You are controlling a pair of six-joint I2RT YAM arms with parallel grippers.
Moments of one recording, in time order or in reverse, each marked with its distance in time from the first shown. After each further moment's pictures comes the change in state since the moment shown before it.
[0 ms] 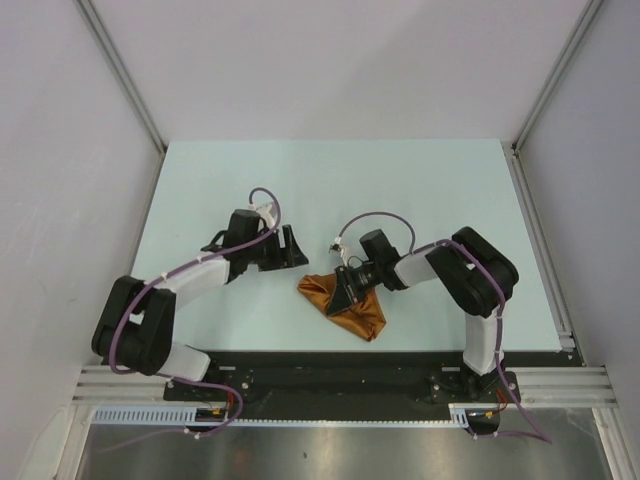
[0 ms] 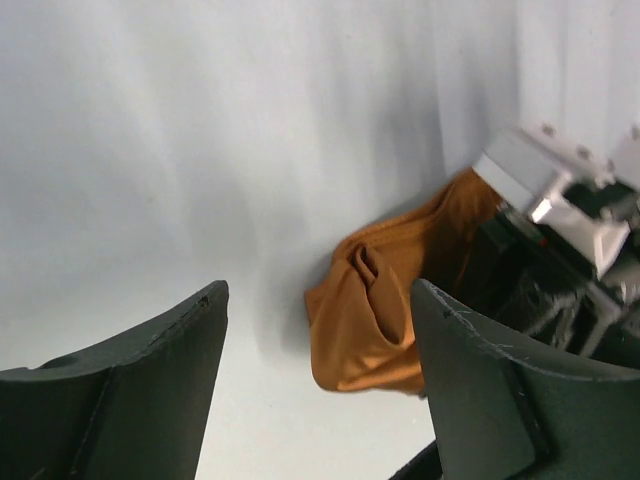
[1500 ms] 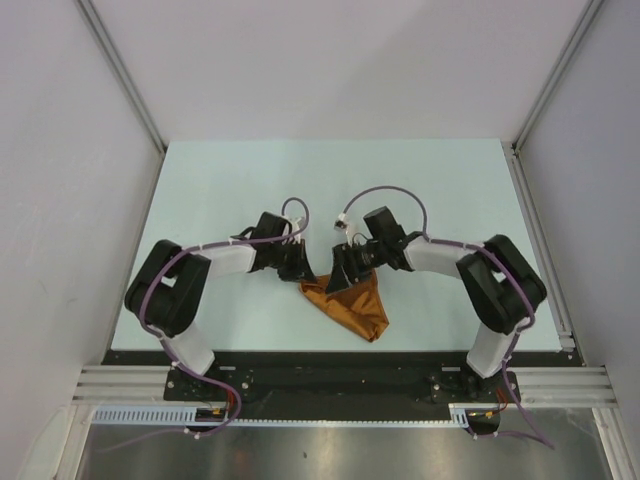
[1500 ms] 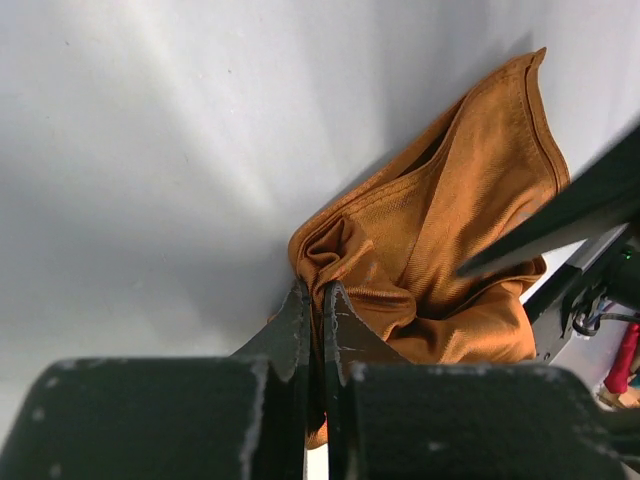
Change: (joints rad) left arm -0.106 0.243 0.091 -0.053 0.137 0.022; right arm -0.051 -0.124 0.130 -0.308 0.109 -0.092
